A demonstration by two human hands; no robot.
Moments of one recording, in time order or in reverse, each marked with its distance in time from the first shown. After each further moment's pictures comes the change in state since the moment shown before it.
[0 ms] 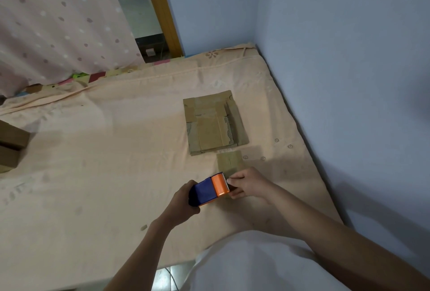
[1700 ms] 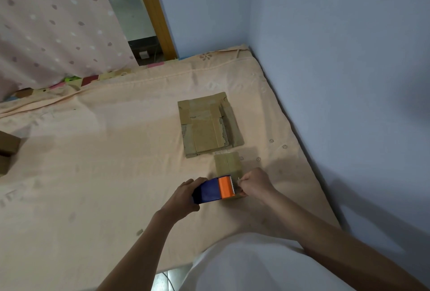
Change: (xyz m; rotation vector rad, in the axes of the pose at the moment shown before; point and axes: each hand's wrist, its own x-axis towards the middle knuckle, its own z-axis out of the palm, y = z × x) left_hand 0.023 0.012 -0.002 0.244 -0.103 0.185; right_hand 0.006 0.014 -0.009 -0.300 0.393 0.026
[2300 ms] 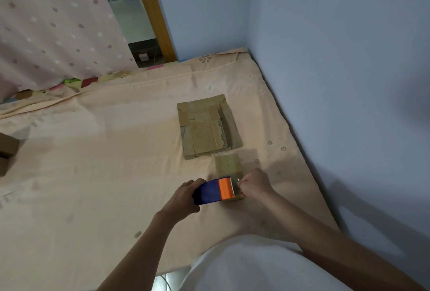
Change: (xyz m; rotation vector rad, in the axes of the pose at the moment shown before) left_hand 0.001 0.010 -0.002 0.027 0.007 0.003; right_hand -0.001 -0.003 -0.001 -0.038 0.065 0.057
